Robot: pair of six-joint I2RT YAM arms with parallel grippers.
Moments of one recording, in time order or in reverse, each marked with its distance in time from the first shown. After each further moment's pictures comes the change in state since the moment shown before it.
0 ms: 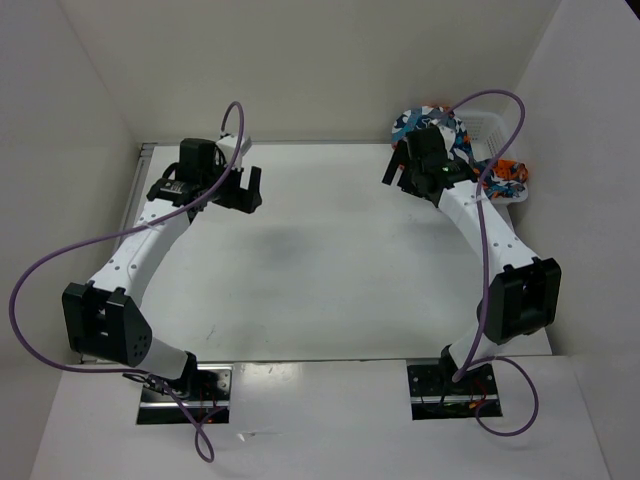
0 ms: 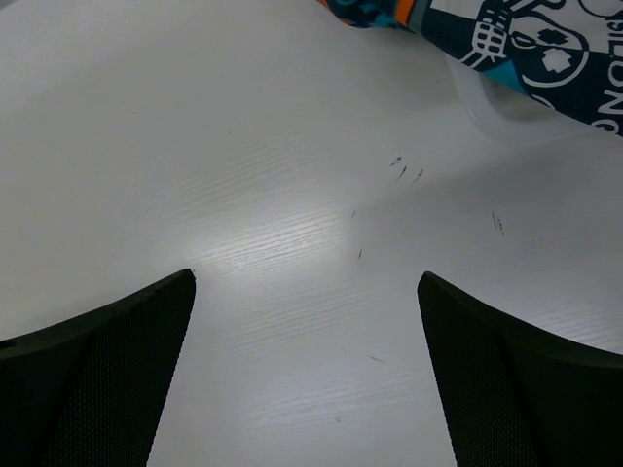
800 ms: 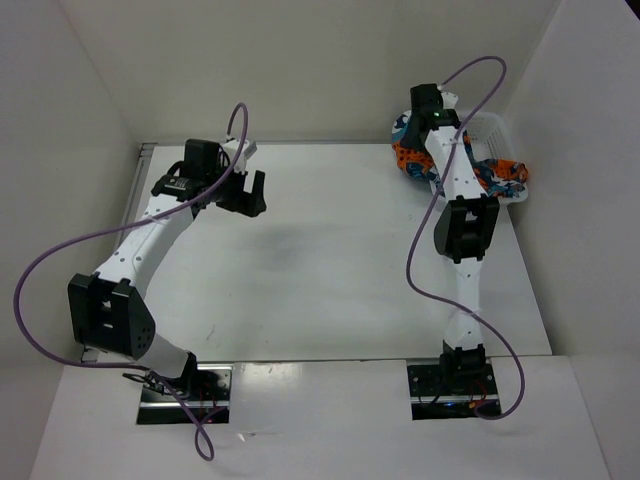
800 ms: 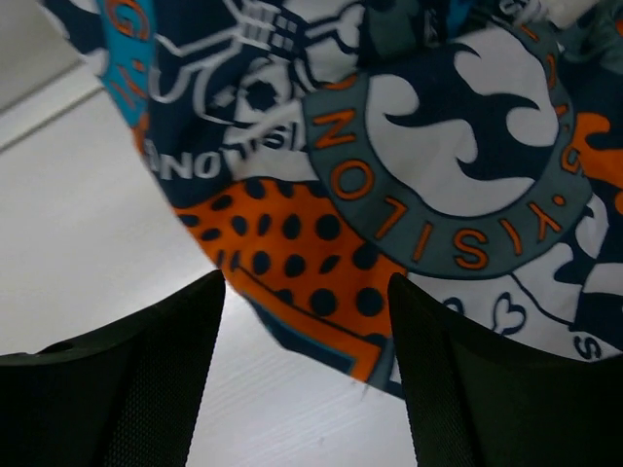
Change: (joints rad) left arm 0.000 0.046 0.022 -0.053 0.075 0.000; right arm -0.163 0.805 0.986 -0.246 0.135 -0.091
